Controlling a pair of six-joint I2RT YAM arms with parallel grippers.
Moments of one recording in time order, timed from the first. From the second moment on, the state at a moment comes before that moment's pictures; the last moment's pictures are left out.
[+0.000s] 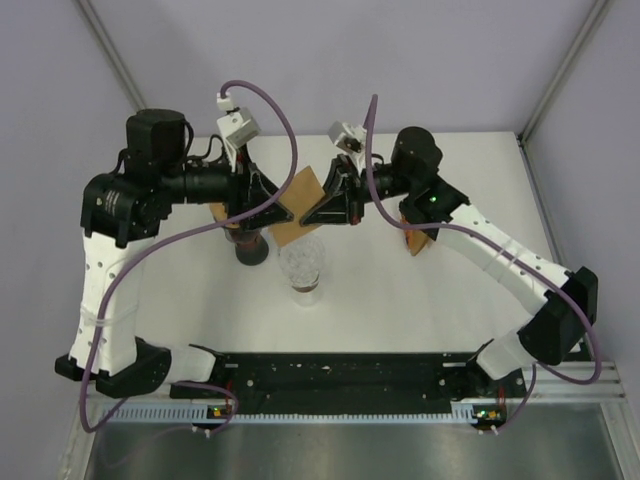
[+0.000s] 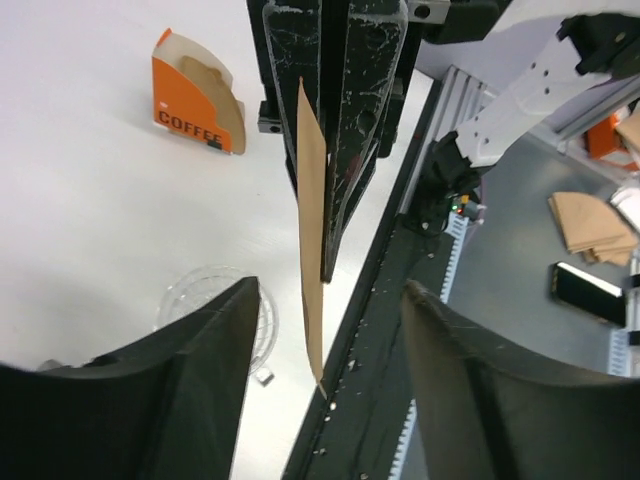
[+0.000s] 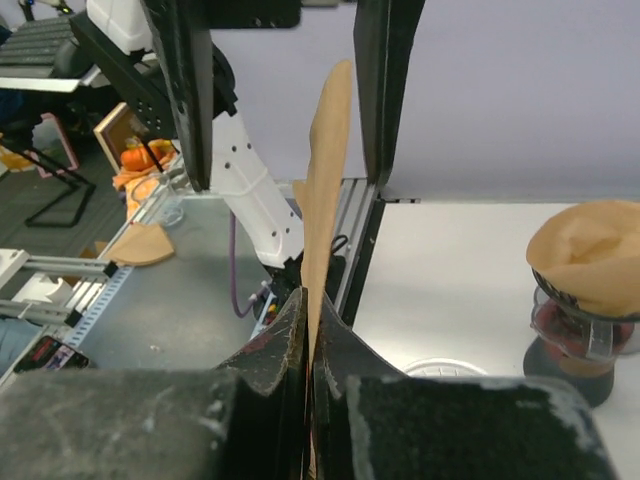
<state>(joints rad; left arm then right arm) -0.35 1.34 2.04 -1.23 0.88 0.10 0.72 1.50 1.44 0.22 -1.16 0.37</state>
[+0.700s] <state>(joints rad) -0.34 1.22 1.98 -1.29 0.87 0.20 0.73 1.31 1.44 -0.01 -0.97 0.25</state>
